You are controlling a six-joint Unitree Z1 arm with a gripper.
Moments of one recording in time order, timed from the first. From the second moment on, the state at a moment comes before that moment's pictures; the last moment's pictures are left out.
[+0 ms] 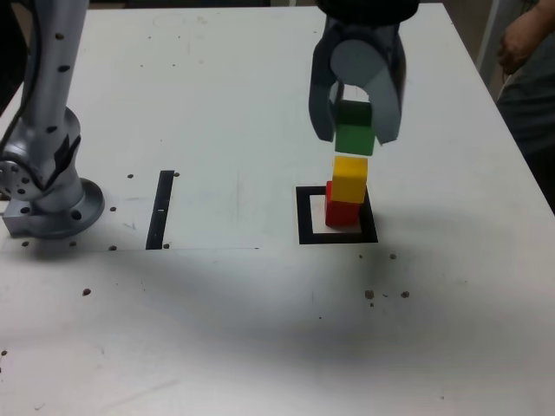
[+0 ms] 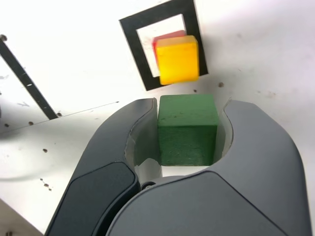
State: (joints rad) arm -0.15 2.02 -2.02 1.62 0.03 0.10
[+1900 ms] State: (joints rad) arm -0.04 2.02 -1.80 1.43 -0.02 0.18
